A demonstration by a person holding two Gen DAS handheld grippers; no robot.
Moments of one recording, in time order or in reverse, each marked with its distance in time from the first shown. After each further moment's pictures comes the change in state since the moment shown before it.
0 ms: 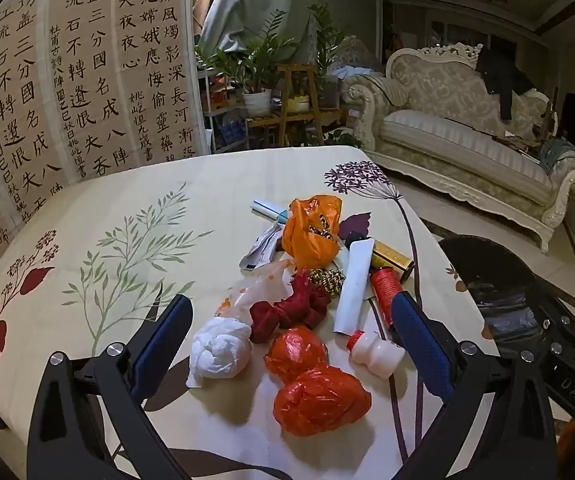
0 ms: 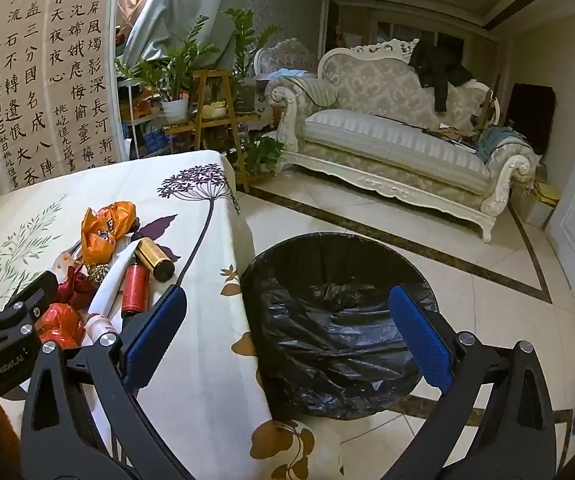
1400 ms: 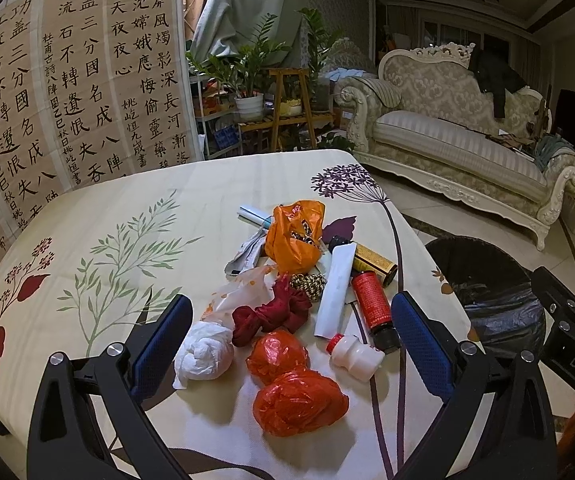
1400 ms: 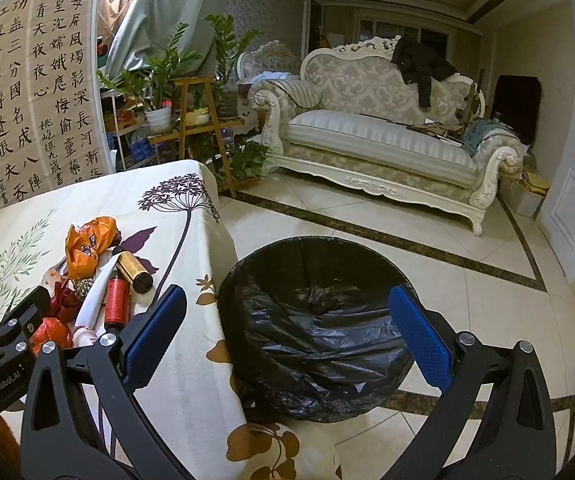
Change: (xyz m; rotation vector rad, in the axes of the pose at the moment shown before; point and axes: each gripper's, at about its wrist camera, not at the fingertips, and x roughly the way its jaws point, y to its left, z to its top) left arm -0.005 -0.013 0.000 0.020 -0.020 -0.014; right arm -0.004 -0.025 0.004 0.050 -0.006 -0.025
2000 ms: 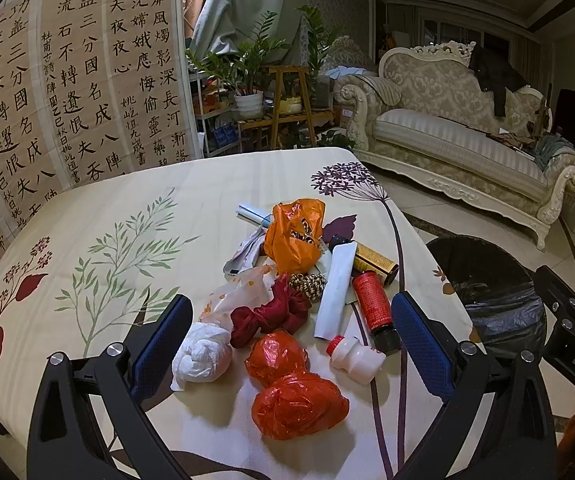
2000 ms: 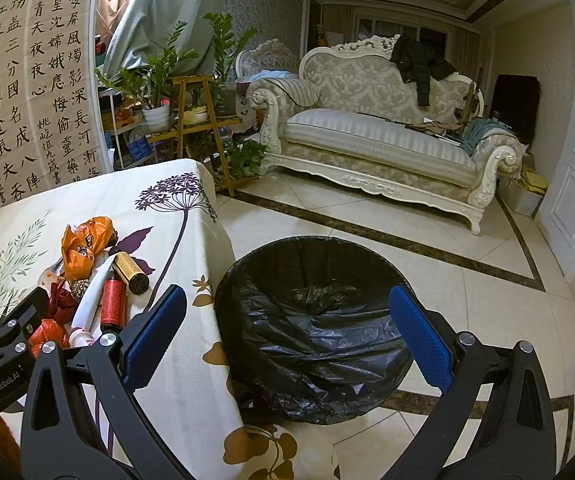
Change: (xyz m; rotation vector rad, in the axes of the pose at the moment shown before) left arm 0.006 0.000 -0.001 0.000 0.008 0.000; right arm 0.002 -0.001 0.000 0.001 0.003 -0.002
